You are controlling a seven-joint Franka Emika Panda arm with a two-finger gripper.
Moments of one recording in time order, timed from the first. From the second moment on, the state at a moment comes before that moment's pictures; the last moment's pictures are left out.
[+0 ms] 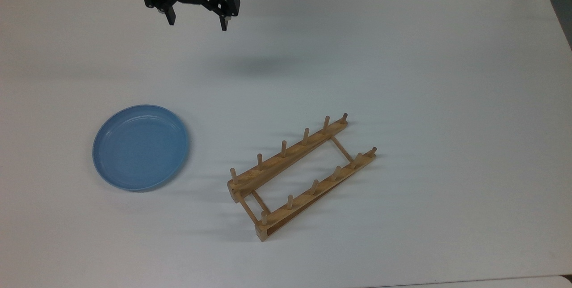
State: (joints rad) arm 0.08 0.12 -0.16 -1.59 0.01 1.71 0.01
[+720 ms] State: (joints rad) arm 0.01 0.19 -0.17 -1.57 0.07 1.82 0.01
